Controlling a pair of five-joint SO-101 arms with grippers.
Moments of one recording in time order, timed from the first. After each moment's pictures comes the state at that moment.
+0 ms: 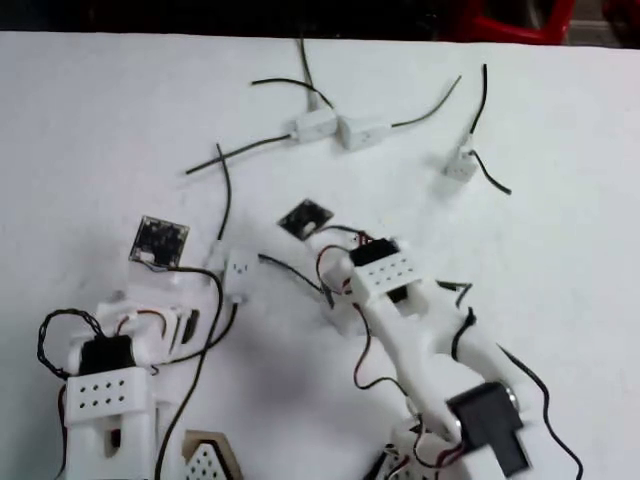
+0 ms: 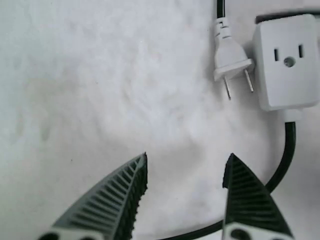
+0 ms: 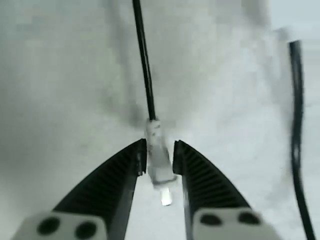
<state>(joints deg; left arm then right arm) -16.0 -65.1 82.2 53.9 -23.6 -27.3 -9.6 44.4 60.9 22.5</state>
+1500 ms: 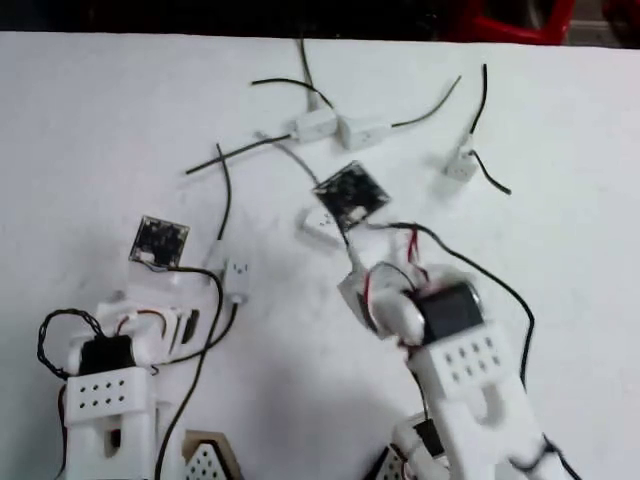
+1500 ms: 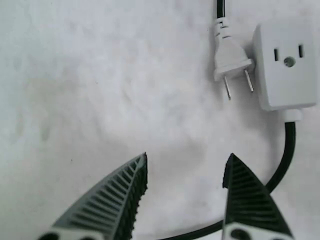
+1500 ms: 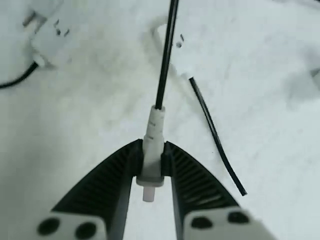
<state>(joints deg) -16.0 -65.1 82.2 53.9 -23.6 -24.1 -51.0 41.5 74.4 16.1</state>
